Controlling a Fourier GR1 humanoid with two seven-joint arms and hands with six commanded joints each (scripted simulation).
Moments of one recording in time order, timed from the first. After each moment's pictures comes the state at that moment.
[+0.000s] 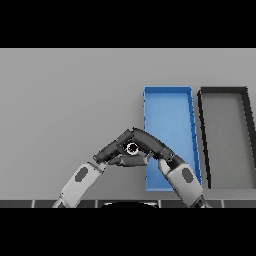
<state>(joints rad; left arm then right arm) -0.26 0.08 -0.54 -1.61 0.03 -0.27 0.04 -0.40 -0.05 0.41 -1.96 -0.10 0.35 0.39</state>
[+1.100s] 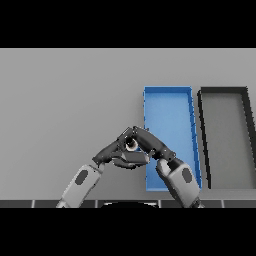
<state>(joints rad) -0.21 0.04 -0.50 -1.61 -0.10 -0.32 0.09 -0.39 0.02 0.38 -1.99 -0.22 0.26 0.48</state>
